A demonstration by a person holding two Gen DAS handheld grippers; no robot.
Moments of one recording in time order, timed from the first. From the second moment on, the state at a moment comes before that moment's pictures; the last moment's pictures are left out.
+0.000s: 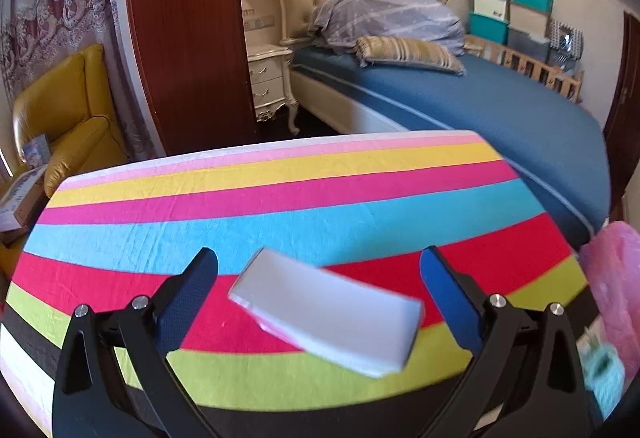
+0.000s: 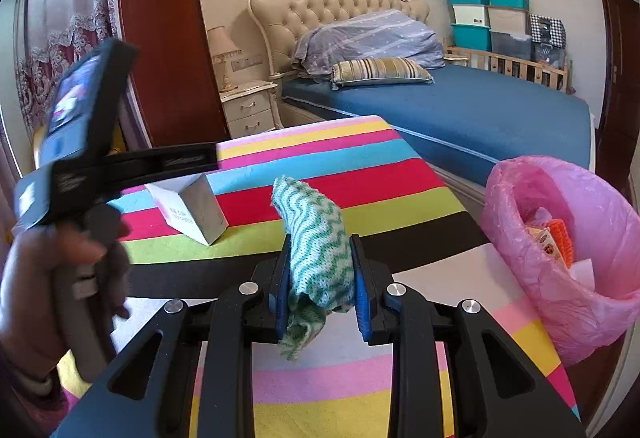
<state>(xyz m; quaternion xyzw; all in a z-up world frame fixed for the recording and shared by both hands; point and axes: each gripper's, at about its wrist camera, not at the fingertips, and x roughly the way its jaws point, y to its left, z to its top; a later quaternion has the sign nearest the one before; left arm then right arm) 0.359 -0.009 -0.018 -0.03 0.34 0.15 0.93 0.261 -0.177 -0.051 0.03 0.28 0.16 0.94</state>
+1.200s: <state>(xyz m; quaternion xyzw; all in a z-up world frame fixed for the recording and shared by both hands) 0.268 0.029 -0.045 0.01 0.32 0.05 0.95 0.268 -0.157 -0.055 -0.01 0.31 0.17 0.94</state>
